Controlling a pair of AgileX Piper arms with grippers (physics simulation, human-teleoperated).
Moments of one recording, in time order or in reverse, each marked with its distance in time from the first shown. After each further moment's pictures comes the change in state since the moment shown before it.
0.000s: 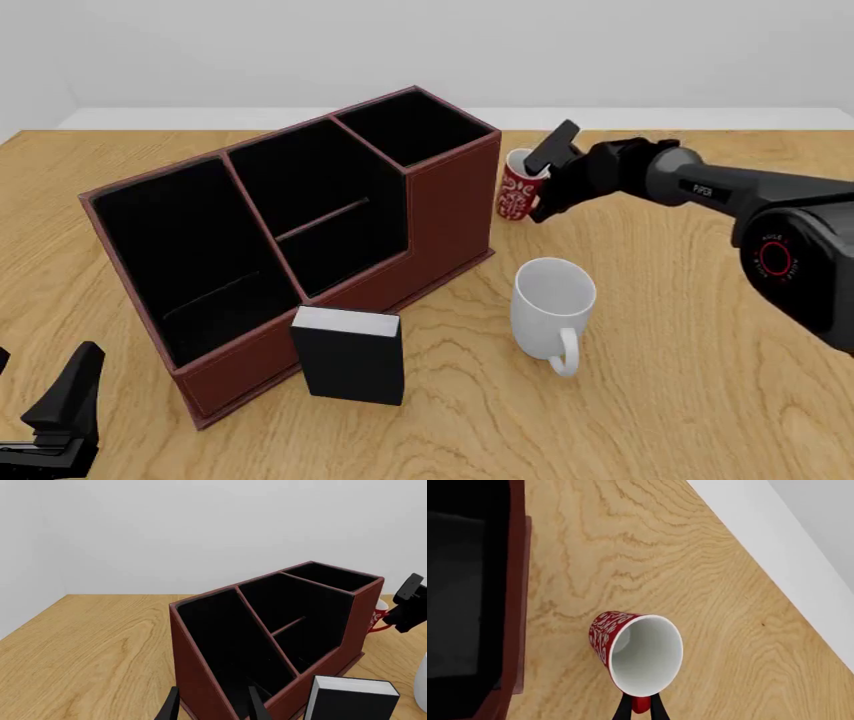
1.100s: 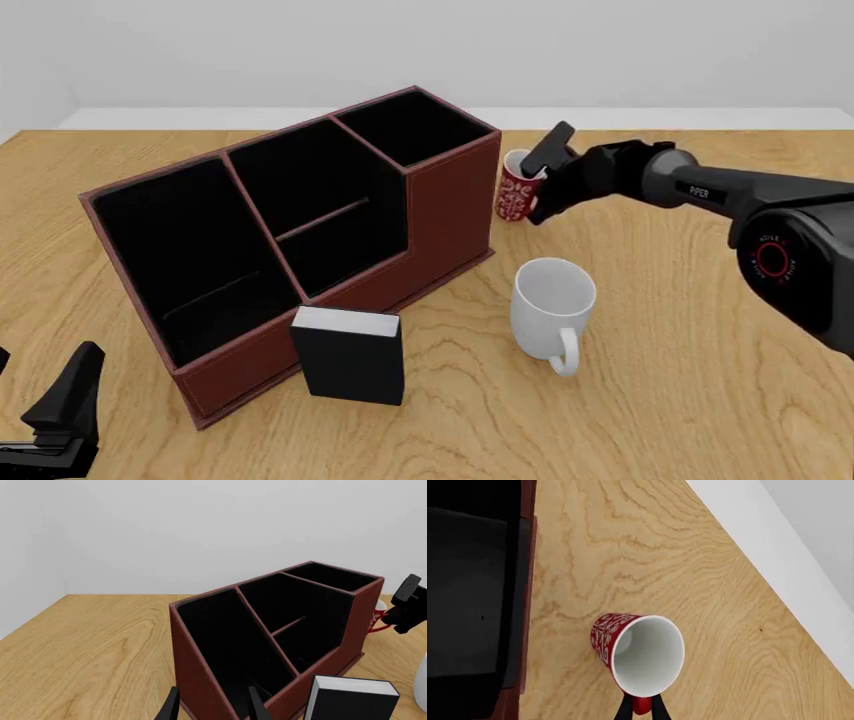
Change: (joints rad) left arm 0.000 0.000 0.000 0.000 0.000; right arm 0.011 0.001 0.008 -0.020 0.002
